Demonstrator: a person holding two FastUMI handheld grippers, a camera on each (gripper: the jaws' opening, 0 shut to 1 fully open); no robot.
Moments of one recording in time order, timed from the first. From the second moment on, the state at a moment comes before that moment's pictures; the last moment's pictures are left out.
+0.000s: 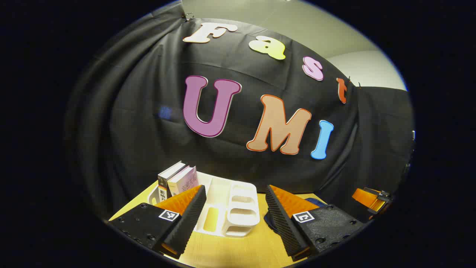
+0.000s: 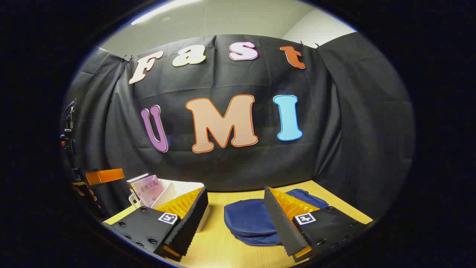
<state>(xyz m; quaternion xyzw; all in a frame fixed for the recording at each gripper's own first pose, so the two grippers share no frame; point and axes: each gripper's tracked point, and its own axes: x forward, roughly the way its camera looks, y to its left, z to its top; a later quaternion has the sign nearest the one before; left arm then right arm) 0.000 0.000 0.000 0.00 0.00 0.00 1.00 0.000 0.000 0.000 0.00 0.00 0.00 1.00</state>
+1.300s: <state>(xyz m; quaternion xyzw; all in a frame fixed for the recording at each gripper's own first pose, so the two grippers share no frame) -0.016 0.030 -0.025 0.03 0.04 0.03 1.00 0.027 -0.020 -0.023 -0.07 0.02 -0.01 1.00</state>
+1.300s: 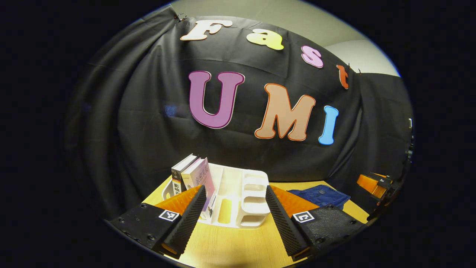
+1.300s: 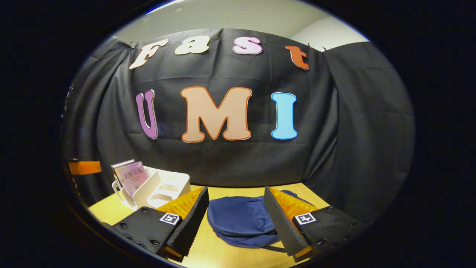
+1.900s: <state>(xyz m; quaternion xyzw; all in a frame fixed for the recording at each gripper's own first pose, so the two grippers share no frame) -0.018 0.049 -0.031 0.03 0.05 0.06 1.00 0.054 -0.049 -0.095 -0.30 0.06 0.02 0.95</state>
